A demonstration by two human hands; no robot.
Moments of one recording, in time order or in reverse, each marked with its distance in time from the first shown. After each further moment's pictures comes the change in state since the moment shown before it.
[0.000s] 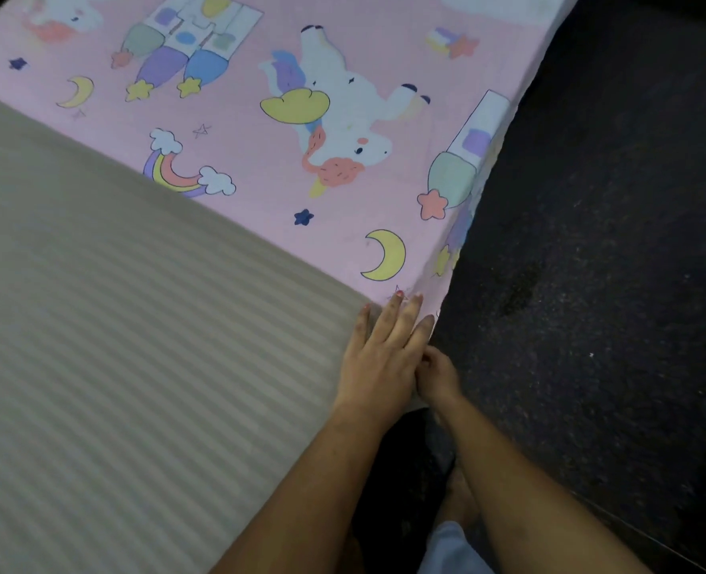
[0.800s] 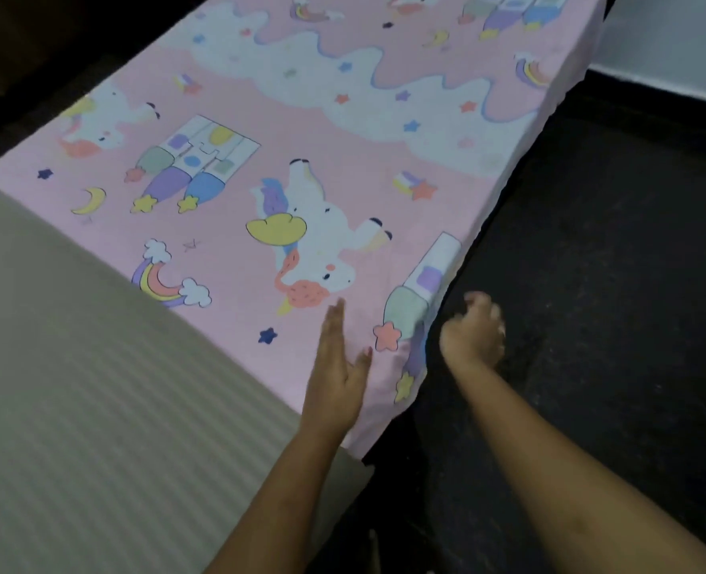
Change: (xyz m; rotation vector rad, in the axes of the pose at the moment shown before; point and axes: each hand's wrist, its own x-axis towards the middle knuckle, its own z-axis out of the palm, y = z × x) left_hand 0.121 -0.020 -0.048 -0.949 0.233 -0.525; right_hand 0.067 -0.181 -0.156 -0.221 0.538 -0.166
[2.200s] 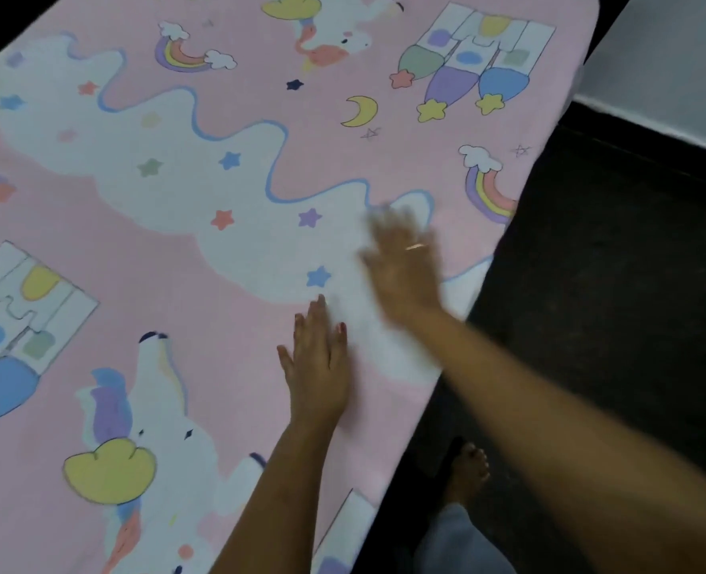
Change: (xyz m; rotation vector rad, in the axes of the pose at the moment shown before) left_hand 0.366 0.101 0.121 0.178 -0.008 -0.250; right_hand 0.371 -0.201 -0.001 -0.422 -0.097 -0.745
